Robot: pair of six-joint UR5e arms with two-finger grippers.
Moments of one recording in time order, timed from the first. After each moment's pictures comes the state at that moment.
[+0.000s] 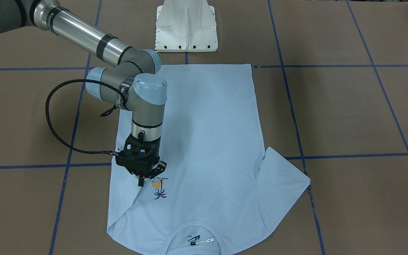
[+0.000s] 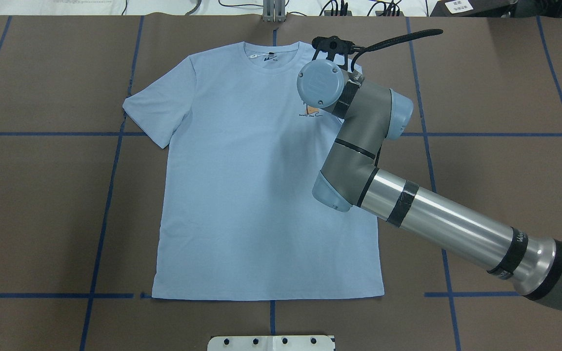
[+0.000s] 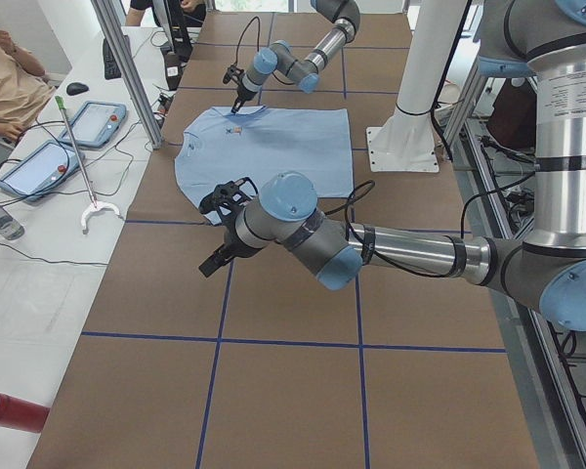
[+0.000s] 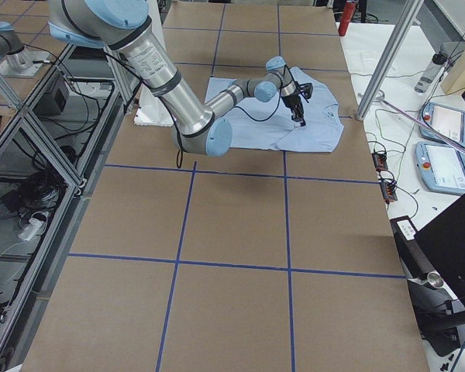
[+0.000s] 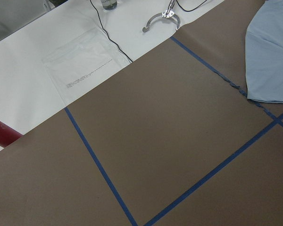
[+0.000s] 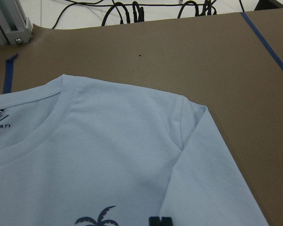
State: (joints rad) left arm -1.63 -1.48 -1.79 -2.22 -2.39 0.13; right arm 0.64 -0.72 1.23 -1.35 1.42 1.33
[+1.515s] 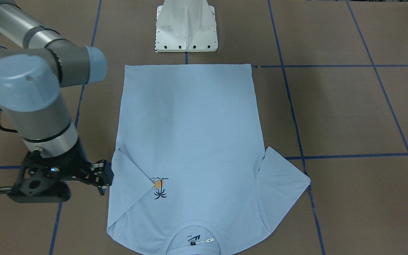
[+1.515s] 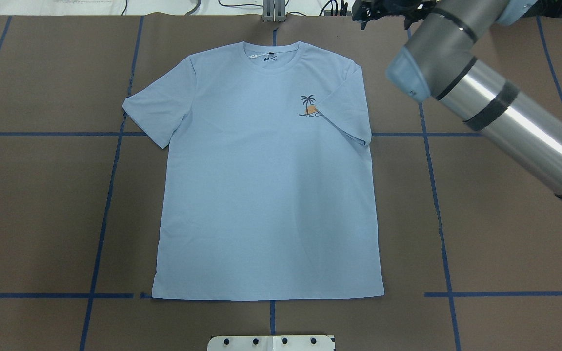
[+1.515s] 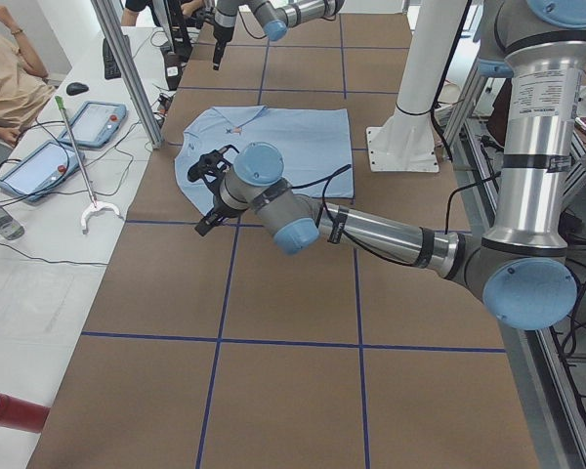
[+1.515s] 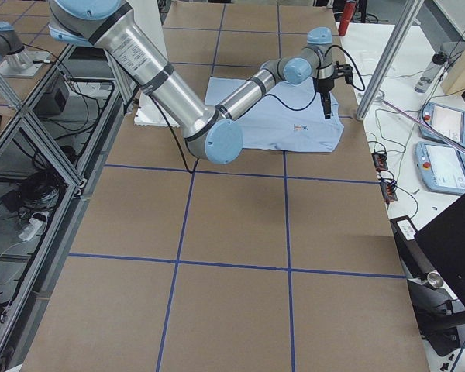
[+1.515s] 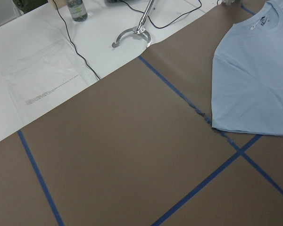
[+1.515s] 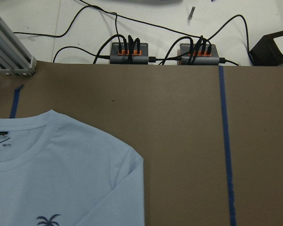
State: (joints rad) left arm -1.40 -1.64 -1.77 -2.28 -2.37 -0.29; right arm 1.04 -0.79 1.44 -1.52 1.98 0.80
